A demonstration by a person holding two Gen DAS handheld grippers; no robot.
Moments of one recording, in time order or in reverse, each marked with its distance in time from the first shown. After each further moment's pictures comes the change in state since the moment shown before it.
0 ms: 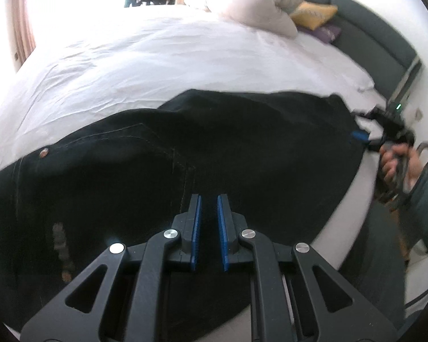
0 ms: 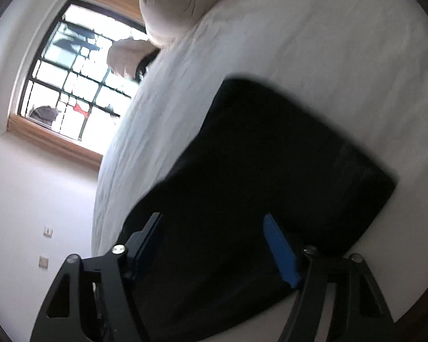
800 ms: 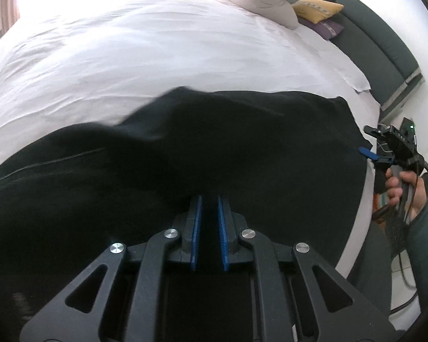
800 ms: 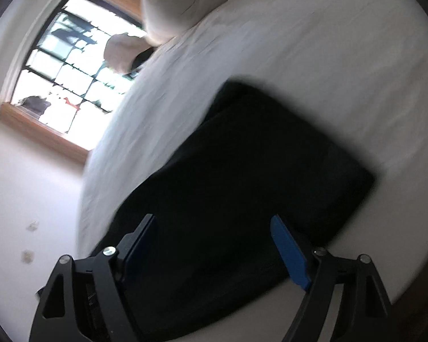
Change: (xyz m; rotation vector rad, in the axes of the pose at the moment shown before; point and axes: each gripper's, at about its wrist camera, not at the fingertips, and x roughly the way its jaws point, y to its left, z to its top) left arm 0.049 0.025 0.033 -0.084 0.089 -0.115; right arm -0.039 -0.013 -0.017 -0.055 -0.014 -0.121
